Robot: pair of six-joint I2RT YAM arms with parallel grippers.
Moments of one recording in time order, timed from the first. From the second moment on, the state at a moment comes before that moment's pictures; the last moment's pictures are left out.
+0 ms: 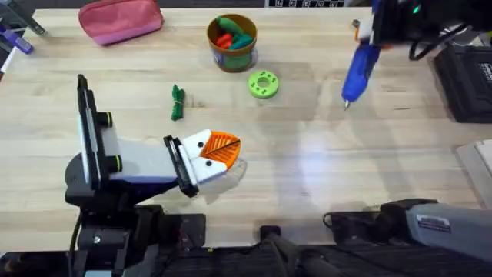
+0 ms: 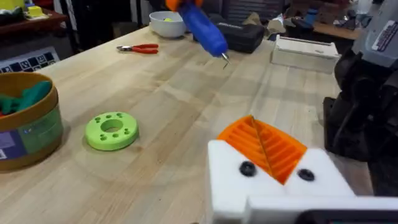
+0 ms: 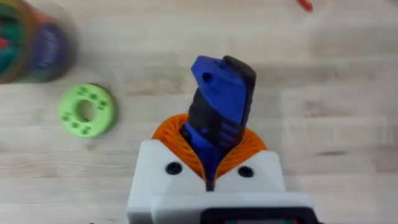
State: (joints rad) left arm 0.01 0.01 0.01 -0.12 1.15 0.03; right arm 0.10 1.40 1.32 -0.86 0.05 0.15
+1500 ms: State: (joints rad) left arm 0.01 0.01 0.01 -0.12 1.15 0.03; right arm 0.74 1.24 1.33 -0.14 -0.69 0.01
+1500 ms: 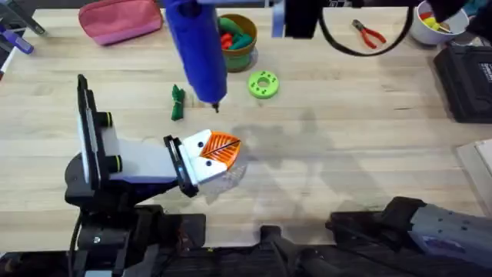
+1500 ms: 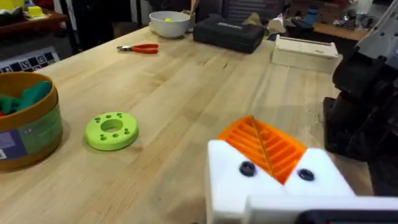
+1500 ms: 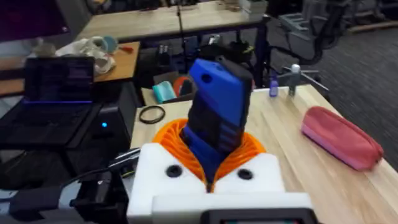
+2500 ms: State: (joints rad) left arm 0.01 0.01 0.01 -0.12 1.15 0.03; right arm 0.75 1.20 0.98 0.32 -0.81 0.11
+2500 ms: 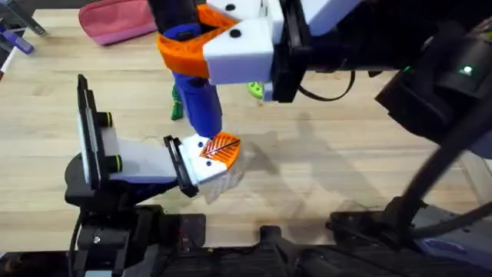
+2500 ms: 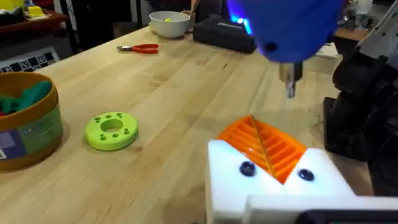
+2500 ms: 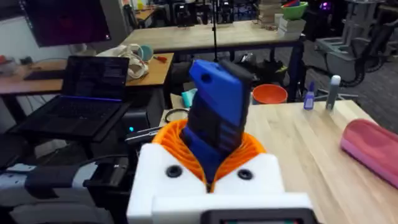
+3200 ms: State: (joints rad) left arm 0.01 0.01 0.01 -0.12 1.15 0.03; right arm 0.76 1.24 0.97 0.40 -0.92 0.01
